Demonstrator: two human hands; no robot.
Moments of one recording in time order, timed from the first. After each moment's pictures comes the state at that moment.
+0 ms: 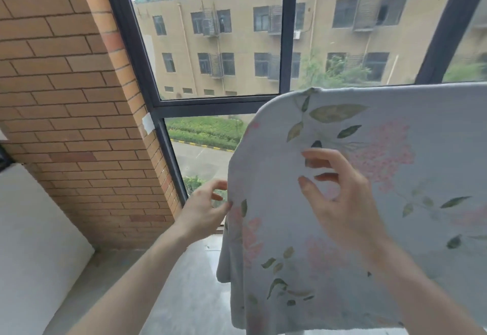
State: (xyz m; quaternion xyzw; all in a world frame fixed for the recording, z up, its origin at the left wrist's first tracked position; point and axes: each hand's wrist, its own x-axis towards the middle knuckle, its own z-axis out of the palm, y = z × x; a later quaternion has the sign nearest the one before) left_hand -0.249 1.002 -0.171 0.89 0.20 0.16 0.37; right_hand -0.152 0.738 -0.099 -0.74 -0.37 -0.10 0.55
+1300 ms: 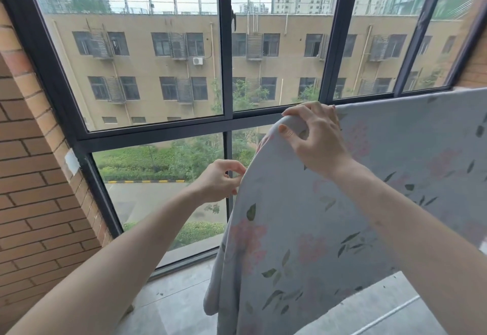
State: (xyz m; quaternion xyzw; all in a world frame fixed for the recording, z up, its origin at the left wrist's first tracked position) left_hand -0.168 1.071 -0.098 0.89 -0.07 0.05 0.44; right_hand -0.139 0.829 -0.021 -0.85 -0.24 -0.33 0.32
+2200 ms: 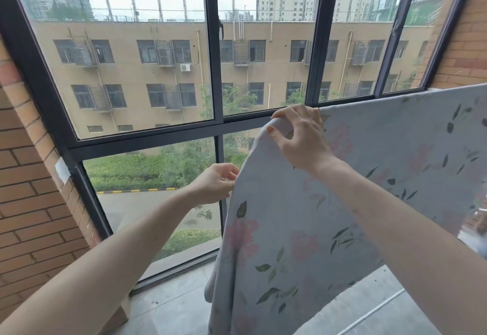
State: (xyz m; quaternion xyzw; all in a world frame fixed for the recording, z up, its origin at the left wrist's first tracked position) left_hand -0.177 1.066 -0.092 0.88 -0.08 -0.02 0.46; right_hand -0.149 0.831 -0.017 -0.87 -0.21 -0.32 0.31
